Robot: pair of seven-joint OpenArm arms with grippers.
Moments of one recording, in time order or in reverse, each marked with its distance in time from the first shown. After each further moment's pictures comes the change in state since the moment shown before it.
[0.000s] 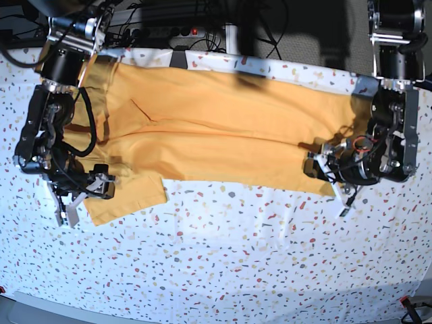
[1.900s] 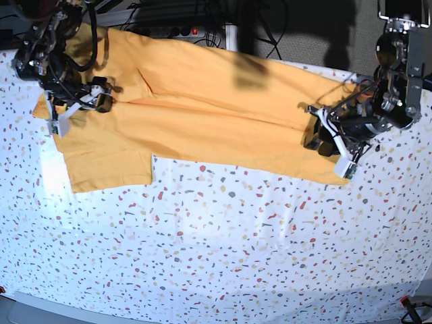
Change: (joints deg) left arm 20.5 -4.0 0.0 18.3 2.5 -1.0 -14.6; right arm -26.9 -7.3 13.0 16.7 8.9 1.7 -7.5
